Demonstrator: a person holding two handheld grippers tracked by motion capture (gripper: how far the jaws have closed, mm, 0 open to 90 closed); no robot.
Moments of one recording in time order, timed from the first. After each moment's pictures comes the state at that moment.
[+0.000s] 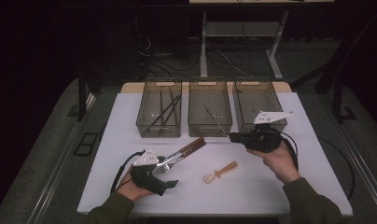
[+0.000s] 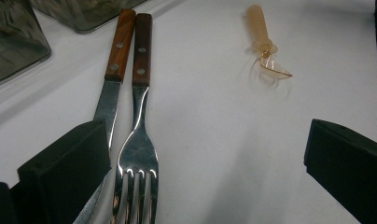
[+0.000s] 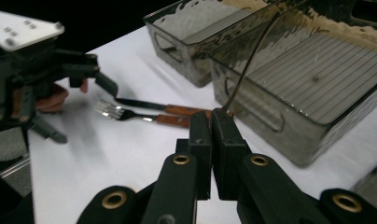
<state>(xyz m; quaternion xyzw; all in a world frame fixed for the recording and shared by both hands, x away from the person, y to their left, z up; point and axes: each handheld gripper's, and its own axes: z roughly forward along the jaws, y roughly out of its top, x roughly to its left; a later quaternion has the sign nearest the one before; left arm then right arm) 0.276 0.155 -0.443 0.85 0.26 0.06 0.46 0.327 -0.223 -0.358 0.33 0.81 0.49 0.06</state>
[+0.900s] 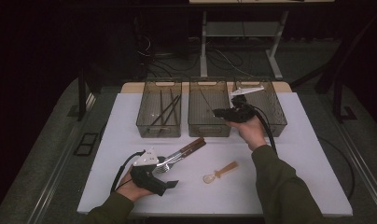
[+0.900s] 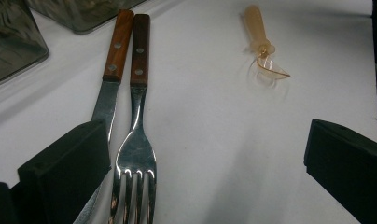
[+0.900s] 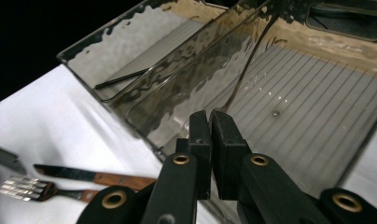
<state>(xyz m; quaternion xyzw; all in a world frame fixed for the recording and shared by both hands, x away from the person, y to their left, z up) 0.275 0.154 -0.443 0.85 0.26 0.06 0.46 0.426 -0.176 -0.371 0.41 0.79 0.46 0.07</state>
